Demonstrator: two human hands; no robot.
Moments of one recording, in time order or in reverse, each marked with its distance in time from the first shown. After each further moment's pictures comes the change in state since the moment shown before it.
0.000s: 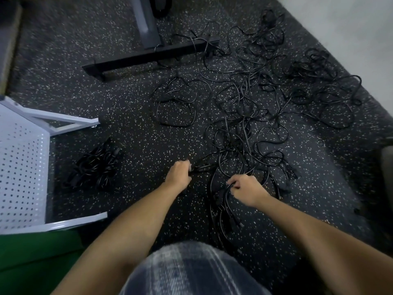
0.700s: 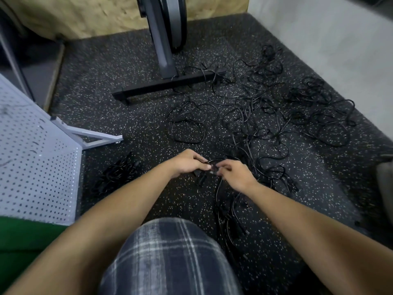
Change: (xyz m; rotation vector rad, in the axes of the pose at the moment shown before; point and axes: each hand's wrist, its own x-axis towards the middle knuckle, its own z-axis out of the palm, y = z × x) left_hand -0.057 0.047 -0.147 -0.525 -0.272 0.015; right_hand -0.031 -0.097 -0.030 0.260 0.186 -0.171
